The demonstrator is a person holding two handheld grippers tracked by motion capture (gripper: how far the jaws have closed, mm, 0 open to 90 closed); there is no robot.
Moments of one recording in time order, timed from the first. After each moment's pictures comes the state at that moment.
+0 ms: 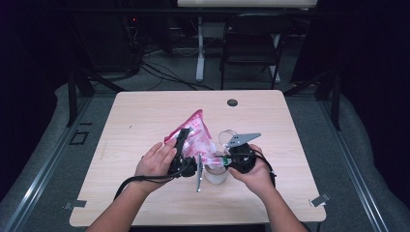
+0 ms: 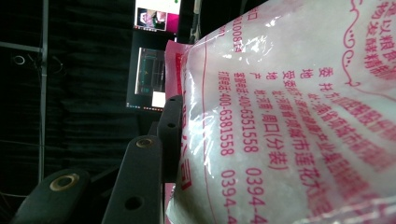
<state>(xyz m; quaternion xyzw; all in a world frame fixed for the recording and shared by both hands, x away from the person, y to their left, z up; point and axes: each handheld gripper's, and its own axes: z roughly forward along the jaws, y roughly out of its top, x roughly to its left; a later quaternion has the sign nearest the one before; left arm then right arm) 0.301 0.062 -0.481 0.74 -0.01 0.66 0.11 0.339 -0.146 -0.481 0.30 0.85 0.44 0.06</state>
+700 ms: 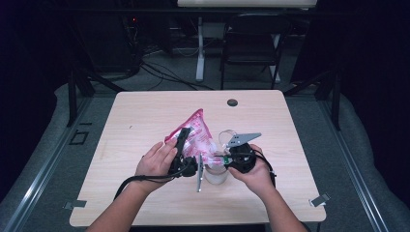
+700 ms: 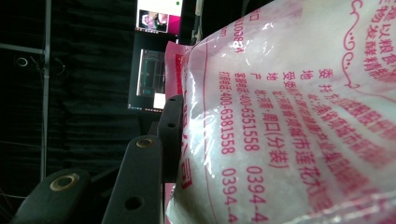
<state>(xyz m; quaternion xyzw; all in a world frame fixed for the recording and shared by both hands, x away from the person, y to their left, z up) 0.301 0.060 -0.478 0.74 -0.01 0.67 0.11 0.340 -0.146 -0.481 0.30 0.85 0.44 0.06</state>
